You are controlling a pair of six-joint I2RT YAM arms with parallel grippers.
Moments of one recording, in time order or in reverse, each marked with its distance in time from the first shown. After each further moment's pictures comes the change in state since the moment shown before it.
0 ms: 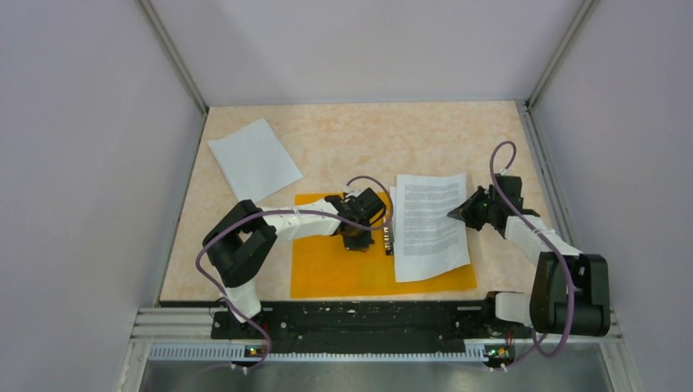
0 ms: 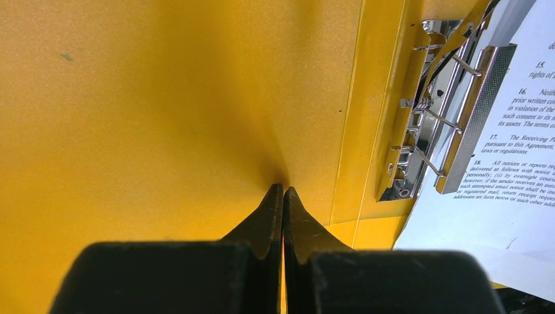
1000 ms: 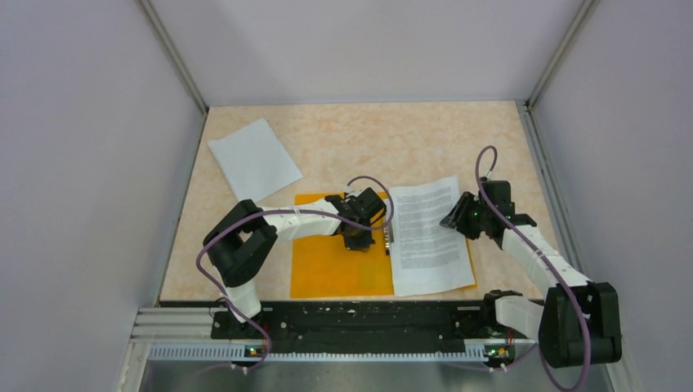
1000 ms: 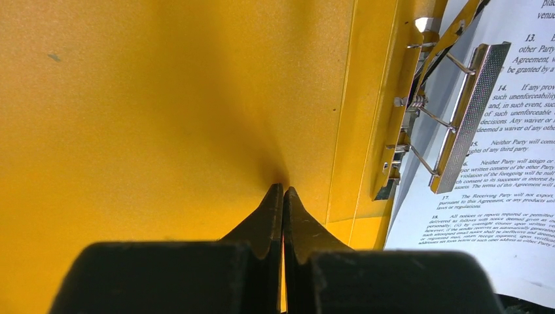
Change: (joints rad) left arm 0.000 0.004 0.005 0.005 0.014 0.000; right arm 0.147 -0.160 -0.012 -0.176 0.132 -0.126
